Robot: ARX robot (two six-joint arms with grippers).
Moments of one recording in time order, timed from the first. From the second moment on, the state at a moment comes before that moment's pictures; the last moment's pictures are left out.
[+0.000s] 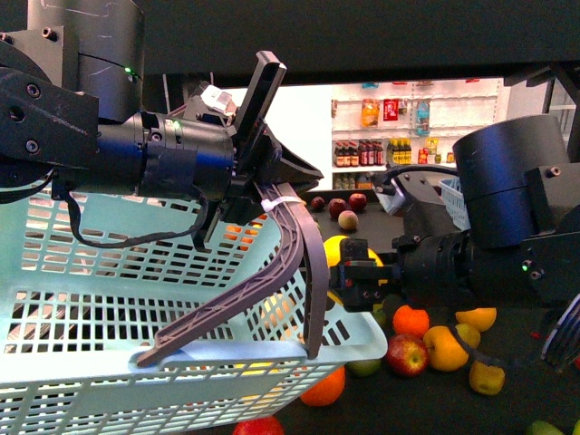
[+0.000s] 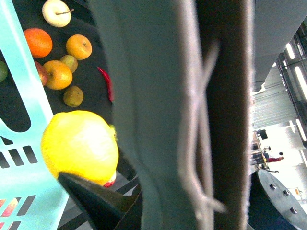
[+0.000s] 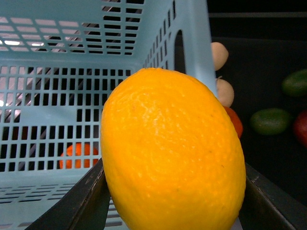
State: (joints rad) left arm -0.31 1.90 1.35 0.32 0.71 -0.81; right arm 0.26 1.93 1.10 0.45 -0.25 0.15
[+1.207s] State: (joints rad) left arm -0.31 1.90 1.35 0.32 0.71 -0.82; right arm -0.03 1.36 0.76 0.44 -0.13 0.04
